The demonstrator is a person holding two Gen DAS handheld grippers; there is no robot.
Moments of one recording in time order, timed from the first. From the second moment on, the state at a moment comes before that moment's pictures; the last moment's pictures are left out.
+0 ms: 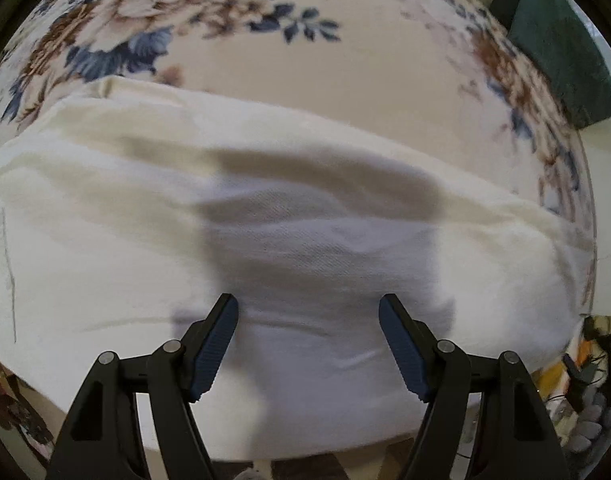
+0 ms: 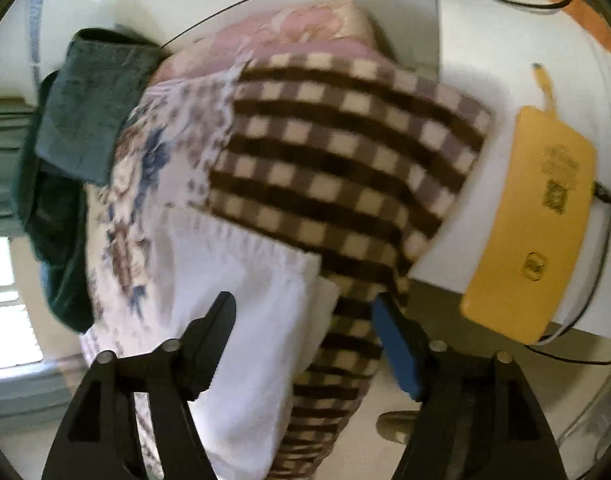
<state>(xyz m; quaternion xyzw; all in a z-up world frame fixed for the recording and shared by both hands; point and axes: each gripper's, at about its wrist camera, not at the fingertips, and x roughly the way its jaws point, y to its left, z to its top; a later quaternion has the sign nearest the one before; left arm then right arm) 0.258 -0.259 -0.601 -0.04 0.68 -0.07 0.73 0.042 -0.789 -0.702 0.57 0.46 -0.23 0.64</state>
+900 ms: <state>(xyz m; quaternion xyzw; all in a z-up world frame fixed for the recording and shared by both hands) 0.265 -0.282 -0.639 -0.01 0.69 -0.05 0.73 0.103 -0.771 -0.745 0.59 0.39 -0.10 0.70</state>
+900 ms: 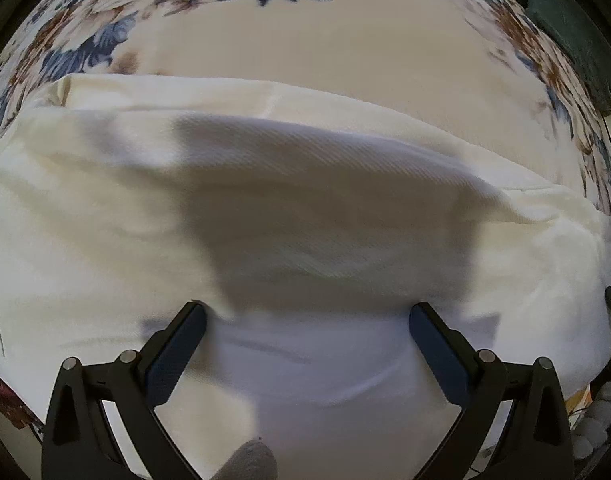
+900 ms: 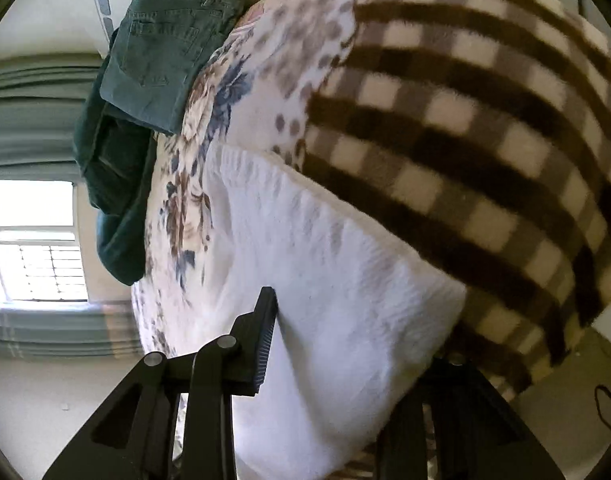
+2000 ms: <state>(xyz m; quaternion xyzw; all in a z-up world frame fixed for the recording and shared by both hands) 0.213 0.017 -0.569 -0.18 0.63 0.06 0.75 0.201 -0.287 -0.680 0.22 0.59 0.11 0.77</state>
